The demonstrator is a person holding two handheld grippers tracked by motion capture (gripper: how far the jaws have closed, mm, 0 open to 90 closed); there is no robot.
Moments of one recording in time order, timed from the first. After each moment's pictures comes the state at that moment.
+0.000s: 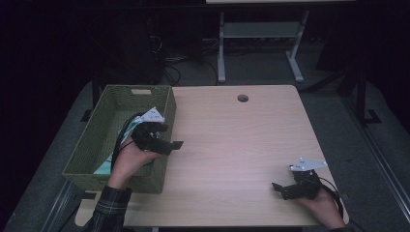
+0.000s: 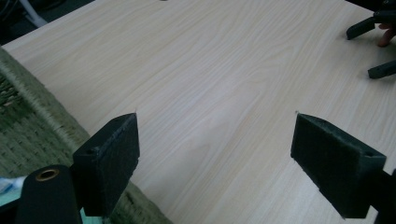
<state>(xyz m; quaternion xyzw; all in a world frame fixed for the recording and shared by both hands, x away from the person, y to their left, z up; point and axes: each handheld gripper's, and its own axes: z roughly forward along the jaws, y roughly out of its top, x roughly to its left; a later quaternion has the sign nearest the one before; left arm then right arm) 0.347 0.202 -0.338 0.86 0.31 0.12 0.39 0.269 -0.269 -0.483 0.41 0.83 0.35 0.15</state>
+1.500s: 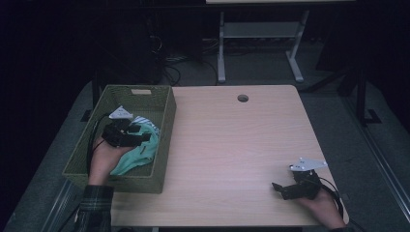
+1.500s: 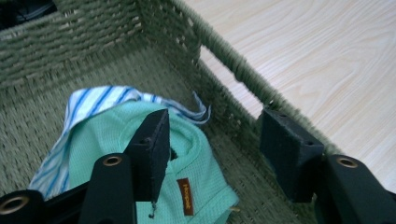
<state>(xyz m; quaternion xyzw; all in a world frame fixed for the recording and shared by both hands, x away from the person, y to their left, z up) 0.362 0.283 -0.356 0.83 0.41 0.16 0.35 0.269 -0.269 -0.483 0.41 0.83 0.35 0.15</state>
